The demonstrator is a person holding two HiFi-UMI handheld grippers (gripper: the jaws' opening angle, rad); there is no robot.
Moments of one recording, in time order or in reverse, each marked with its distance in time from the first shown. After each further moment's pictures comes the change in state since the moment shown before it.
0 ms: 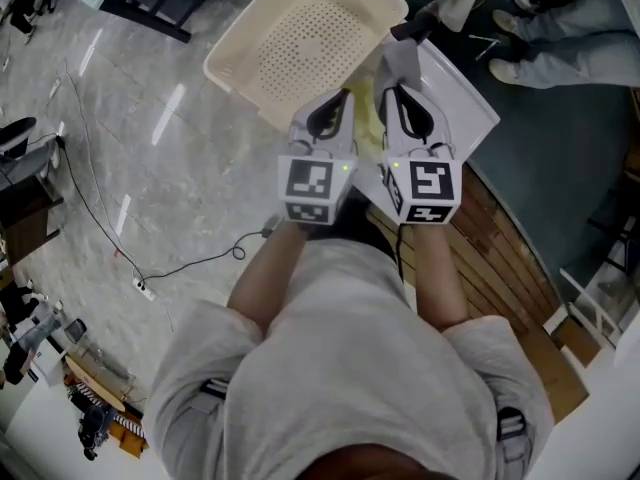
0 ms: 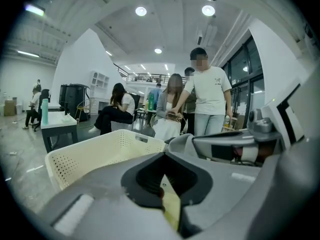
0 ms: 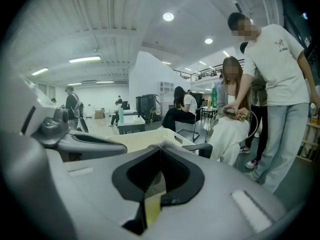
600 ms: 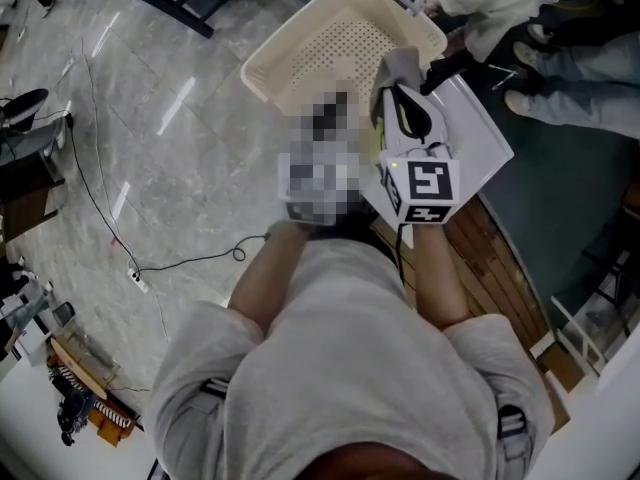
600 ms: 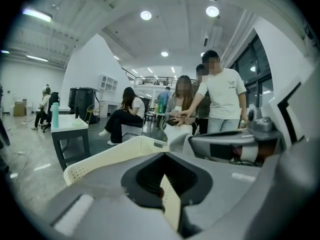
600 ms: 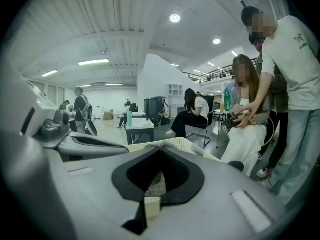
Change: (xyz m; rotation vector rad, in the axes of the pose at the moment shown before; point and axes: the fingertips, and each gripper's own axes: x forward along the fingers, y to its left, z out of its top) left arm -0.007 0.072 0.026 -0.023 -0.030 0.088; right arm 0.059 0.048 0.042 -0.036 -0.032 0.099
